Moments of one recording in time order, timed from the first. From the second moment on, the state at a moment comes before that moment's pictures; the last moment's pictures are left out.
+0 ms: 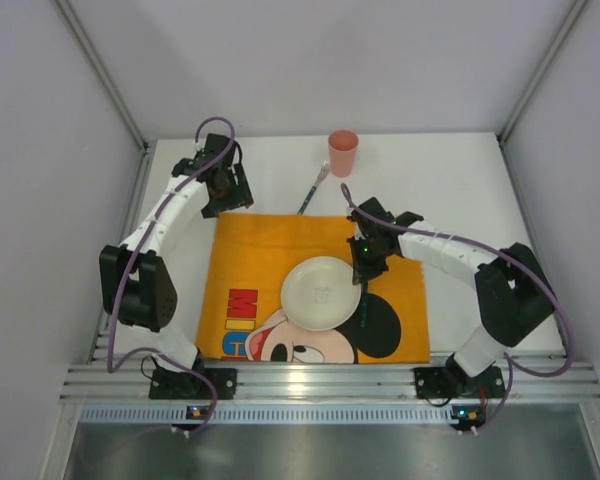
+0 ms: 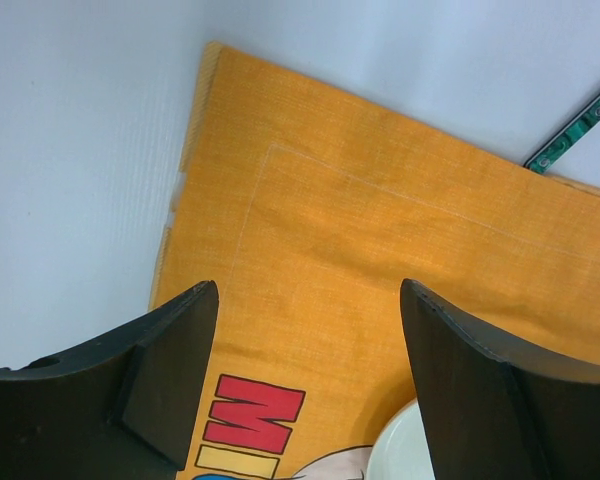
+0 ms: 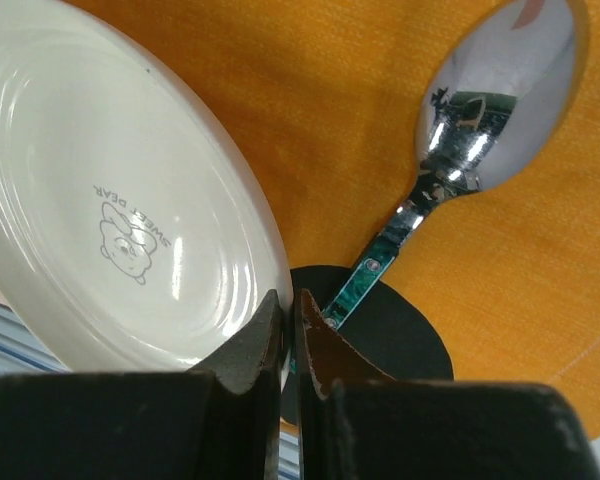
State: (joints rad) left arm -0.24 1.70 1.53 -0.86 -0.20 -0.52; right arm 0.63 1.60 1.07 -0.68 -0.15 0.42
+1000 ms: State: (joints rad) left arm -0.49 2.37 2.21 -0.64 -0.08 -0.29; right arm 0.50 1.33 1.14 -0.81 0.01 0.36
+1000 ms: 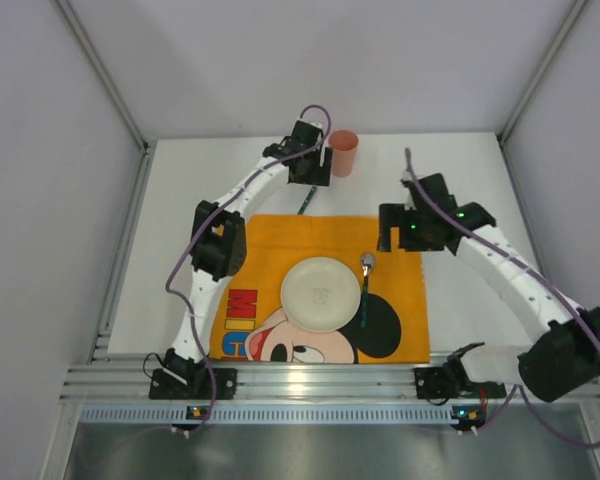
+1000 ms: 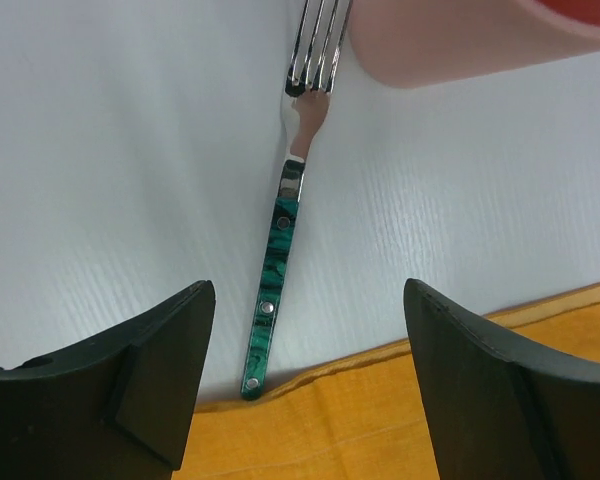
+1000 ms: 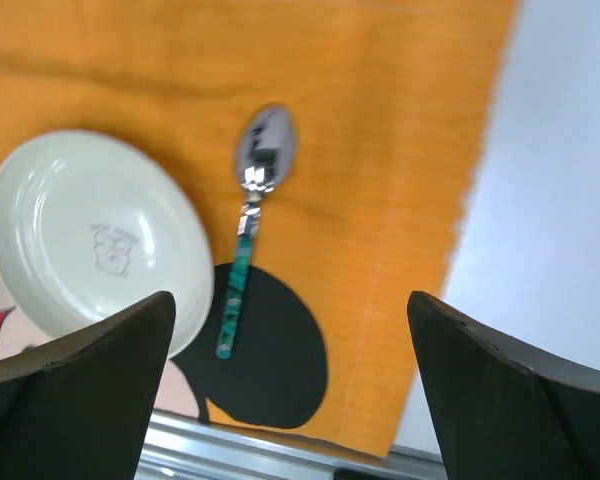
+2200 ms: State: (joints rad) left arm -0.35 2.35 2.18 -0.63 -0.02 -0.39; right arm 0.18 2.15 2.19 -0.76 -0.27 0.52
